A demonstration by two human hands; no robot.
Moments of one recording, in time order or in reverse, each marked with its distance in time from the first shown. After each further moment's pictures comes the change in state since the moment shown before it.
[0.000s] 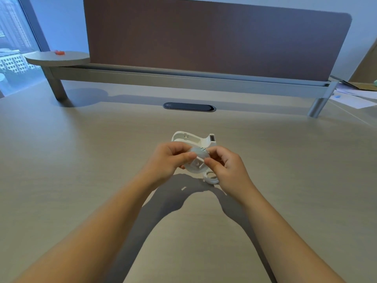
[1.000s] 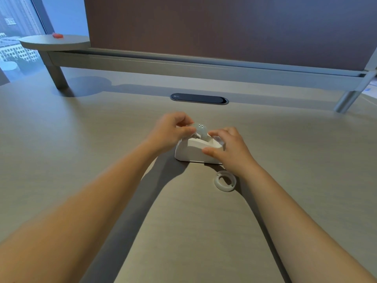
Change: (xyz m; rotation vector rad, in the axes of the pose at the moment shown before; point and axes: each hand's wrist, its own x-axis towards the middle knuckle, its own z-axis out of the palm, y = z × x) left_hand 0.077 -0.019 -0.026 0.324 0.118 0.052; right_hand 0.068 0.027 0.003 -0.430 -0.062 0.142
